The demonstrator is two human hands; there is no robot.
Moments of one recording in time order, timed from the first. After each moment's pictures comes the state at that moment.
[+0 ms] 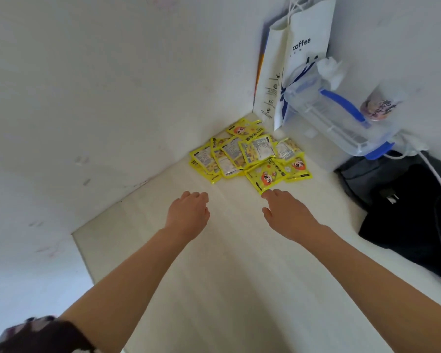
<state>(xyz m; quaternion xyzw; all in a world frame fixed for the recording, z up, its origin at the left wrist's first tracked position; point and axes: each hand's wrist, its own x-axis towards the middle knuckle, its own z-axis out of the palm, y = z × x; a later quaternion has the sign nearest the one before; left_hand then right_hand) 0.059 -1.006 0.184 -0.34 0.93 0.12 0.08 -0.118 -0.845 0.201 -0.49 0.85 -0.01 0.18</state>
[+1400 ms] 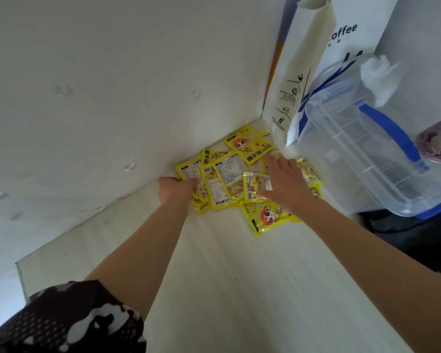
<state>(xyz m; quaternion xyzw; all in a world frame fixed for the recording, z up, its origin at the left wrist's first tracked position) -0.075 -1.110 0.122 -0.74 0.43 0.49 -0.15 -0.266 -0.969 0.131 -0.53 0.84 -0.02 0.13</state>
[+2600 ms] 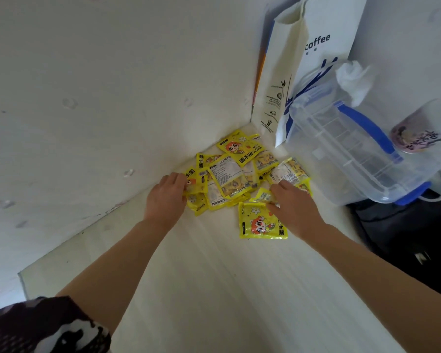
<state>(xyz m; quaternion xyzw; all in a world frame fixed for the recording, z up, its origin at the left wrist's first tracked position) -0.028 -1.107 0.123 -0.36 0.92 0.11 -0.08 -0.247 -0.909 0.142 -0.53 0.84 -0.06 0.12</state>
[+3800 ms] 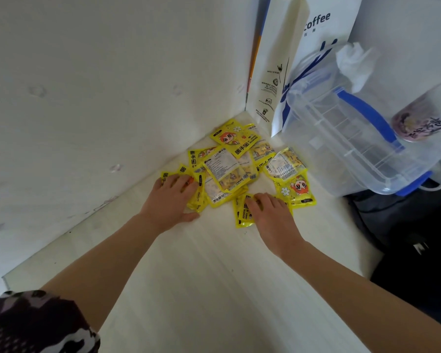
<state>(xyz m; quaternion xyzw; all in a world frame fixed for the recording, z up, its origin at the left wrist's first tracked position) -0.024 -1.113 0.098 -0.18 0.98 -0.01 0.09 -0.198 -0.898 0.096 -0.56 0.83 0.04 0.08</state>
